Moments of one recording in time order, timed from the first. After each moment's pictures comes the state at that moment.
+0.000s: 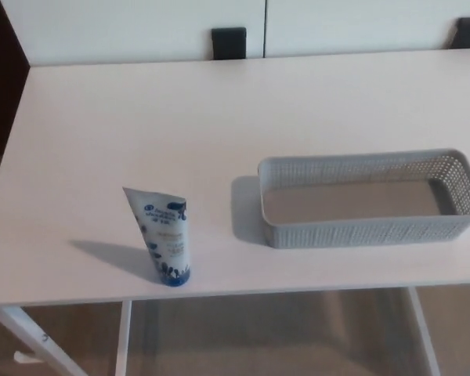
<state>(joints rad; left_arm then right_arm) 0.19 0.49 0.26 1.31 -0.06 -0.32 -0.12 -0.02 -0.46 0.06 1.32 -0.20 -0.22 0.06</state>
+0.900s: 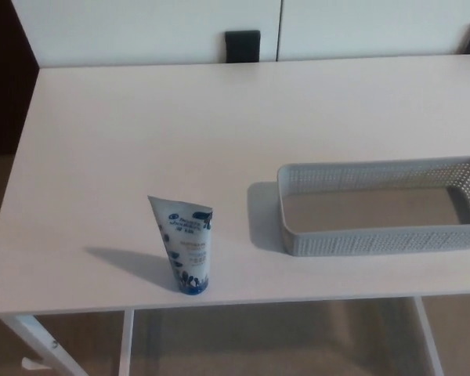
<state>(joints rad) 0.19 0.49 0.26 1.30 -0.06 -0.32 -0.12 -0.02 -0.45 0.08 1.31 -0.21 -0.22 0.07</state>
